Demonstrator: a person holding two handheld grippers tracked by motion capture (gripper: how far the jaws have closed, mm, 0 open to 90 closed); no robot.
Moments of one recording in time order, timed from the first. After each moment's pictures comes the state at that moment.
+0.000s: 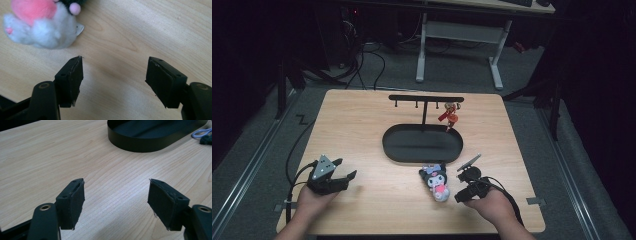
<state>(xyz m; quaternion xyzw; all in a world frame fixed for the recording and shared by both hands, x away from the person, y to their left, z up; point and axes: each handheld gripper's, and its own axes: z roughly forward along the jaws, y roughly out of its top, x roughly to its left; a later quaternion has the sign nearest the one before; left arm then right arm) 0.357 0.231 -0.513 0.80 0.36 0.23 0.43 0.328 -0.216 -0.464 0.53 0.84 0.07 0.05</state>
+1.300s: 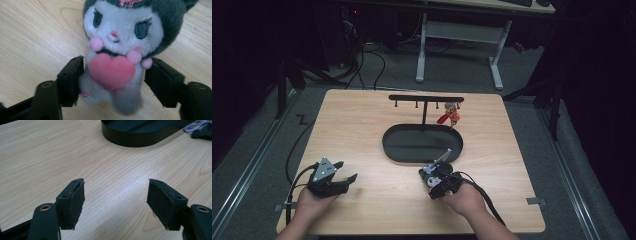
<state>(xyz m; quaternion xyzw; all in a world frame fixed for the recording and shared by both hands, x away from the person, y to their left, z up) 0.352 0.229 -0.515 0.81 0.35 0.22 0.42 0.352 -0.148 -0.479 0.51 0.86 0.08 0.02</state>
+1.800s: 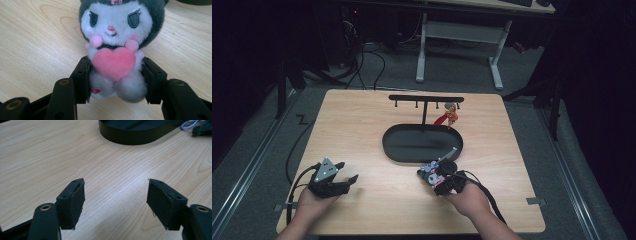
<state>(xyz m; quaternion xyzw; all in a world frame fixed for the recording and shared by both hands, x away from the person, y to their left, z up) 0.352 0.226 -0.516 0.81 0.34 0.21 0.42 0.347 -0.158 -0.463 0.51 0.85 0.10 0.05</state>
